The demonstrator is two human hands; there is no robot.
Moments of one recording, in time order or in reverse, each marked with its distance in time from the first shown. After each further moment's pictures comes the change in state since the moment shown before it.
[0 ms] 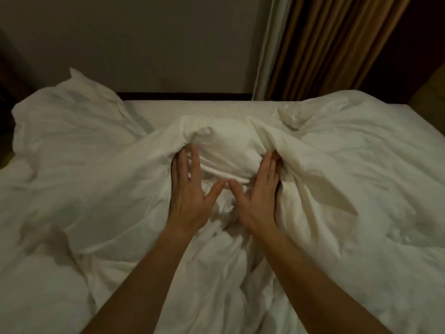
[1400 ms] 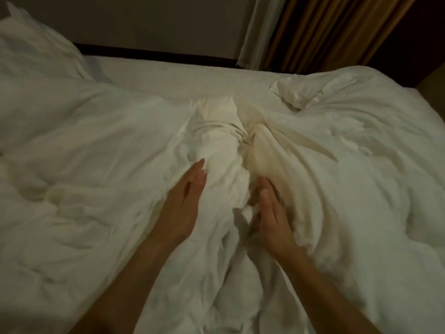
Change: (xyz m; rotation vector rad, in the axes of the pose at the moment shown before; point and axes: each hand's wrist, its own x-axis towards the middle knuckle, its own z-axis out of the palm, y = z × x) left_hand 0.012 0.011 0.039 -0.625 -0.335 -0.430; right_hand 0.002 0.077 -0.033 0.221 -0.322 0.294
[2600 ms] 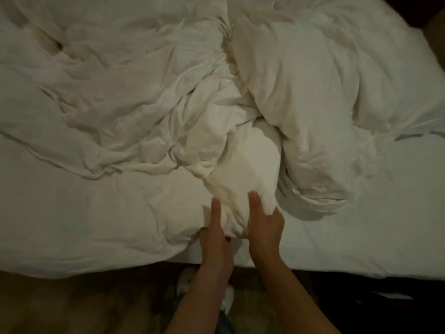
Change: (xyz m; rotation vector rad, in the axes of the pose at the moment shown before) left_hand -0.363 -0.080 0.226 -1.075 0.423 -0.757; right_hand -0.328 0.098 -0.068 0.364 0.332 0.448
